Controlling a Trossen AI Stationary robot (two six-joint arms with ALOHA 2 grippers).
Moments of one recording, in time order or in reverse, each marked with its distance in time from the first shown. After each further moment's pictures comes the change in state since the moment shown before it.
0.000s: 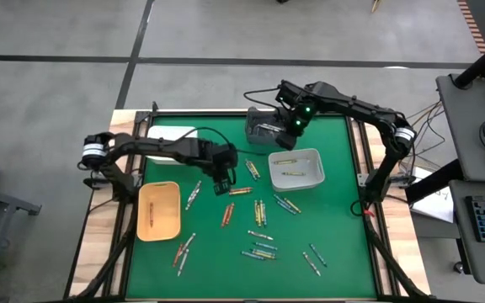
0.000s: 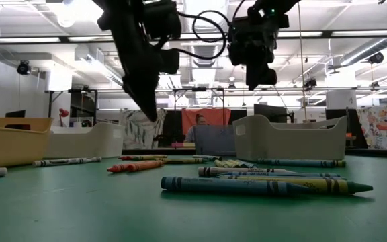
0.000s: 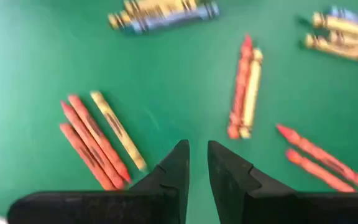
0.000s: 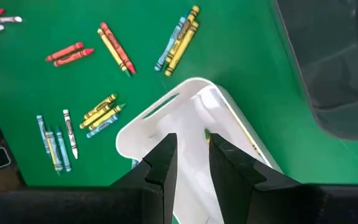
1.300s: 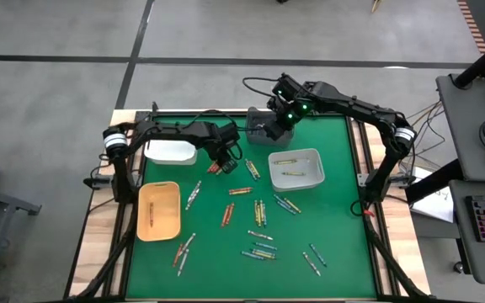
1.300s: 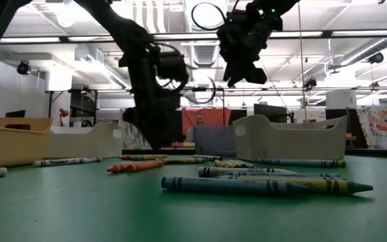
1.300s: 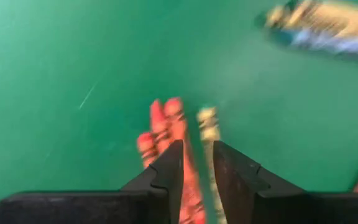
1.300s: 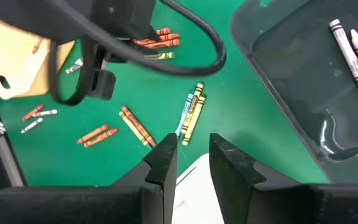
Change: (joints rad) left arm 0.249 0.192 0.045 0.016 0.056 -0.135; right arm 0.000 -0.001 0.001 0.243 0.001 0.289
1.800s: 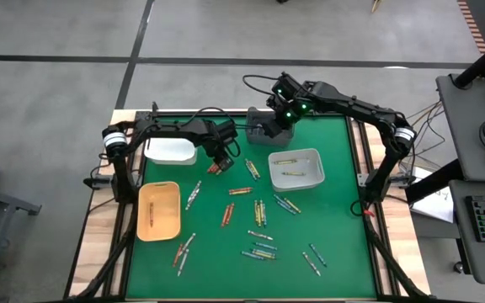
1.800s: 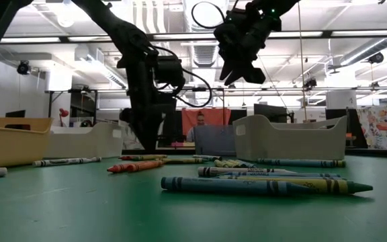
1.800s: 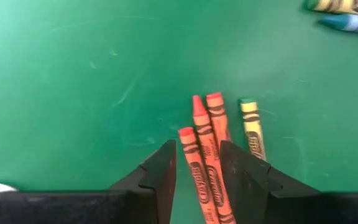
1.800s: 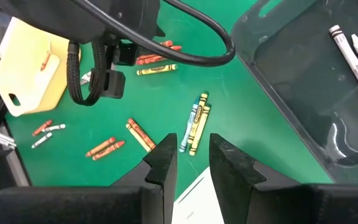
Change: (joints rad) left arm 0.030 0.000 -0.005 -0.019 -0.055 0.062; right arm 0.000 0.002 0.000 0.042 0.001 0.064
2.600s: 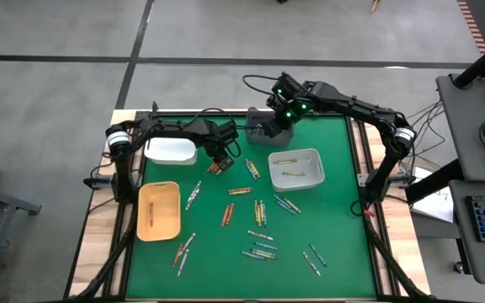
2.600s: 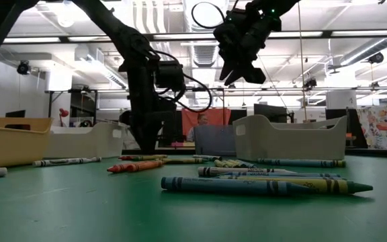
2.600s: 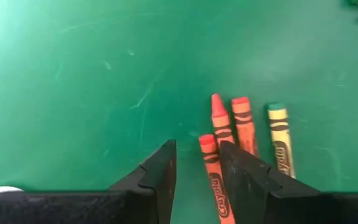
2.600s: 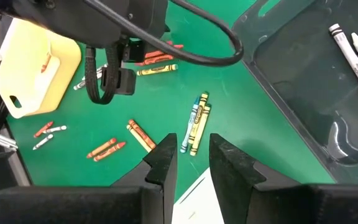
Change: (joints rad) left arm 0.007 0.039 0.001 0.013 -0.049 0.003; right arm 0.000 0.000 0.000 0.002 0.000 0.010
